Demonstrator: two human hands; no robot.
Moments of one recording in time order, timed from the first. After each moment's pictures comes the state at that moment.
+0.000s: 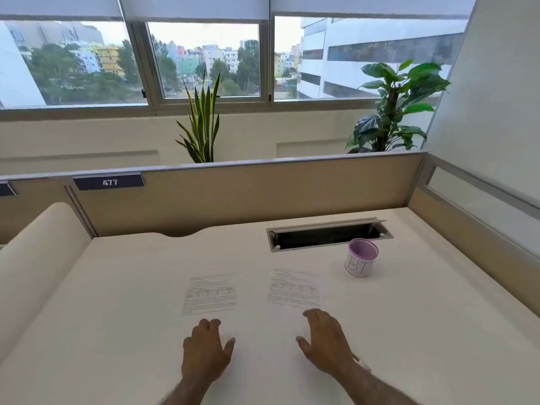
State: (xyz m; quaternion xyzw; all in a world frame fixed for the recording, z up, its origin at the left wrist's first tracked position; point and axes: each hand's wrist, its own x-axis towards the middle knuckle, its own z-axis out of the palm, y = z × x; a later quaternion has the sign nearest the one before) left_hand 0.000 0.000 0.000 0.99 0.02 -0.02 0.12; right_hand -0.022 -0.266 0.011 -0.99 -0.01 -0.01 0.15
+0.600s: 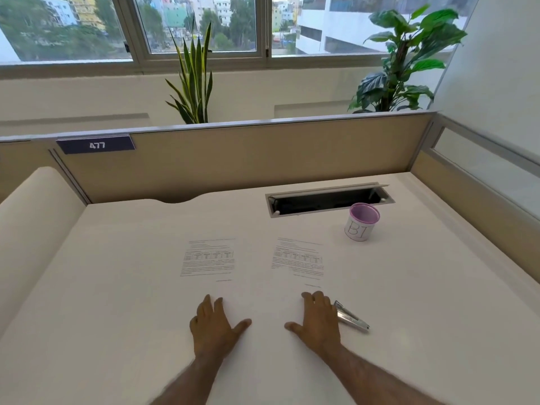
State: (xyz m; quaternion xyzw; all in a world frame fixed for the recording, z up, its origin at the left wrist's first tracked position) left_hand -0.020 -0.009 -0.034 0.98 0.07 -0.09 0.17; right_hand -0.047 -0.238 -0.016 -0.98 0.10 0.08 0.16
